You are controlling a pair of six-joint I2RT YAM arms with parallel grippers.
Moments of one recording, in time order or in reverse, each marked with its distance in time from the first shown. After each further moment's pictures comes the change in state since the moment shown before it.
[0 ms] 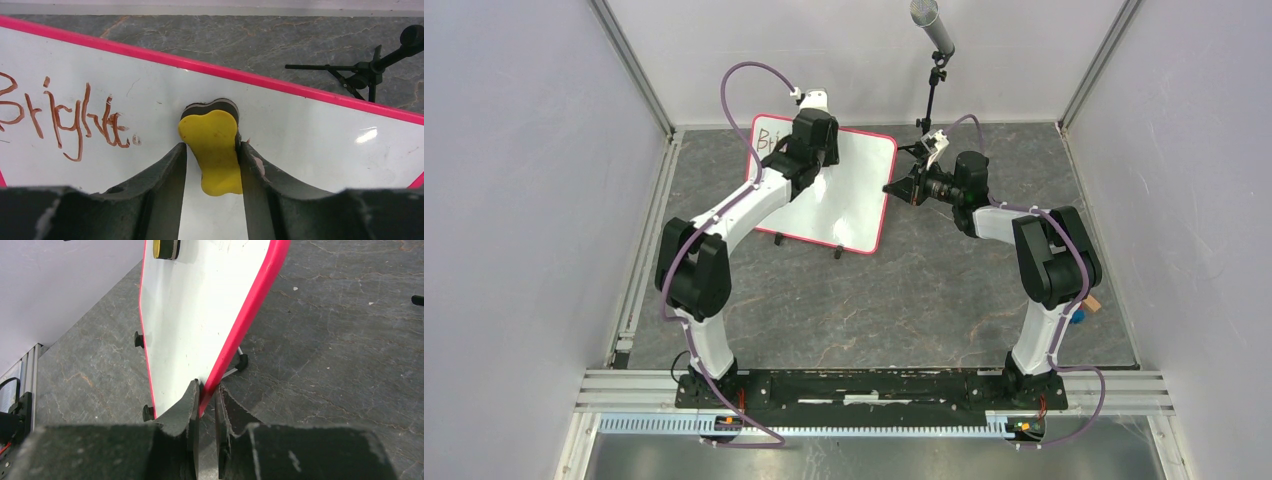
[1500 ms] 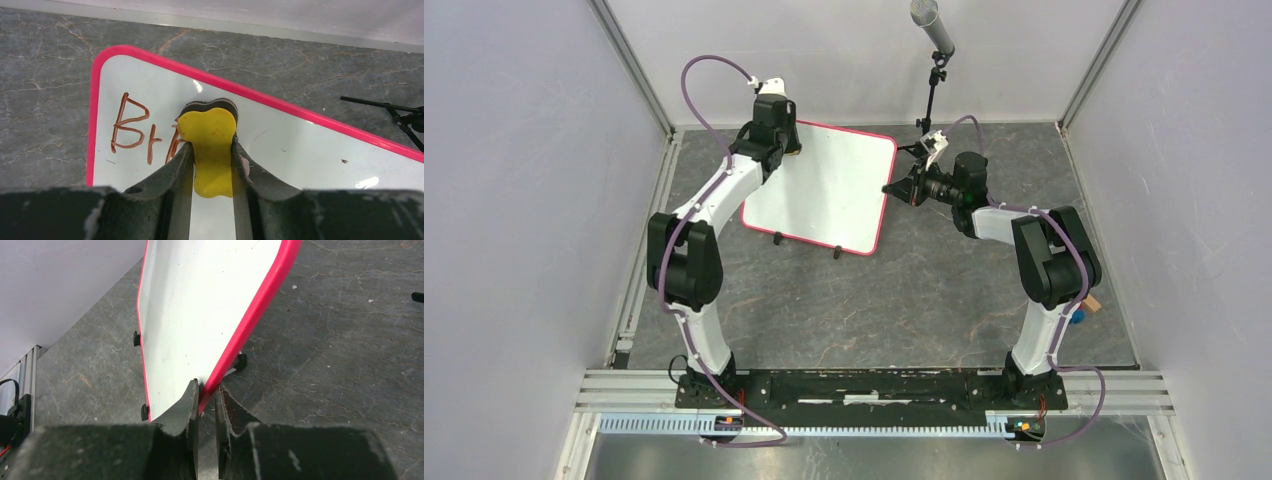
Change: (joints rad) left arm 0.203 0.035 0.052 -0.024 0.104 0.024; right arm 0.005 0.000 -0.003 0.000 0.015 0.004
